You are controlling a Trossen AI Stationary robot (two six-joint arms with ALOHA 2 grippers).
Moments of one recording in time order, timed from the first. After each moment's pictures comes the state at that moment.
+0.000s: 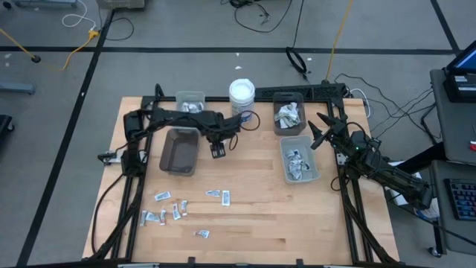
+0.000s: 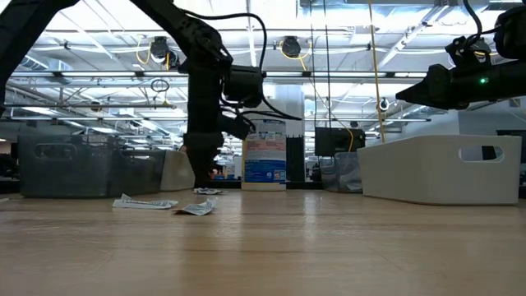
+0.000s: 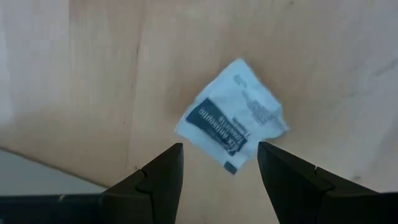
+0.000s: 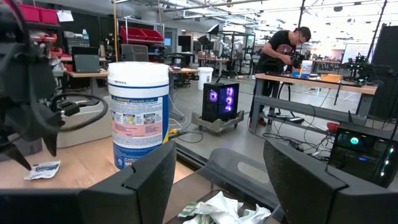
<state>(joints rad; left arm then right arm) 0.31 1.97 1.35 -0.89 -0.17 0.08 -0.55 0.02 0.01 0.08 0.26 -0.07</state>
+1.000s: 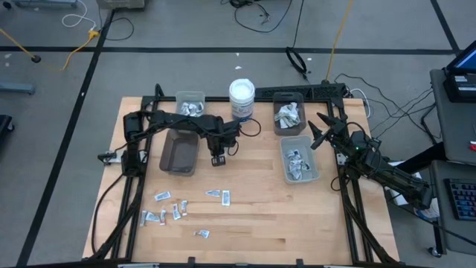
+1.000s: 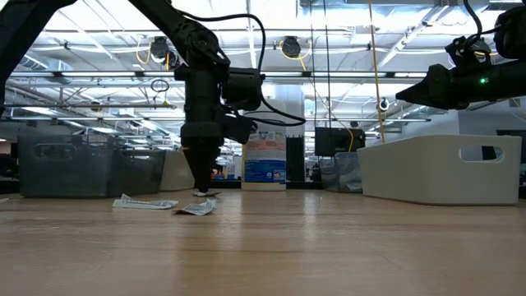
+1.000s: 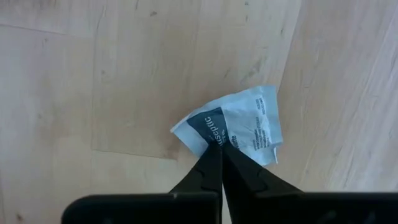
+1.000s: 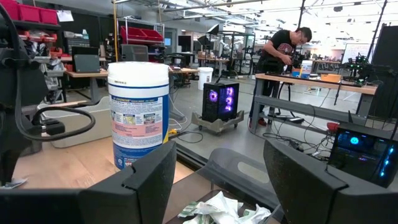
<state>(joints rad) 0.28 1.96 1.30 -0.84 0.11 0.11 -0.55 0.02 0.01 0.08 0.26 -0.07</state>
